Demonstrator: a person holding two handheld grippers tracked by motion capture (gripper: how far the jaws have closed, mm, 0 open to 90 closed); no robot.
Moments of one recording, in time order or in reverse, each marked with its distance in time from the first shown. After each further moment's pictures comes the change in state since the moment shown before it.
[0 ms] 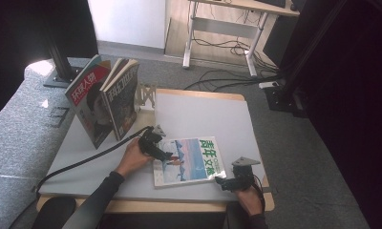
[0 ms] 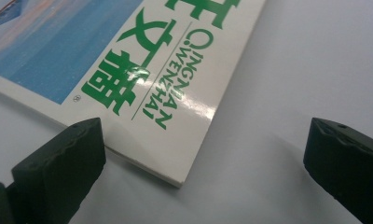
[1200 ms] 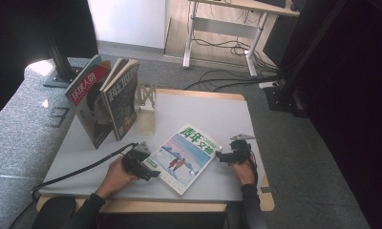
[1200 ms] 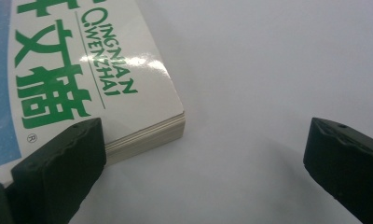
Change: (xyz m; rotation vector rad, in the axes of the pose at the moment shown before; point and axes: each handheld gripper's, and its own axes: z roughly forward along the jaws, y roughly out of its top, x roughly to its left) left arm -0.036 -0.057 -0.042 0.008 -0.094 -0.032; right arm -0.052 0.058 0.052 -0.001 -0.121 0.064
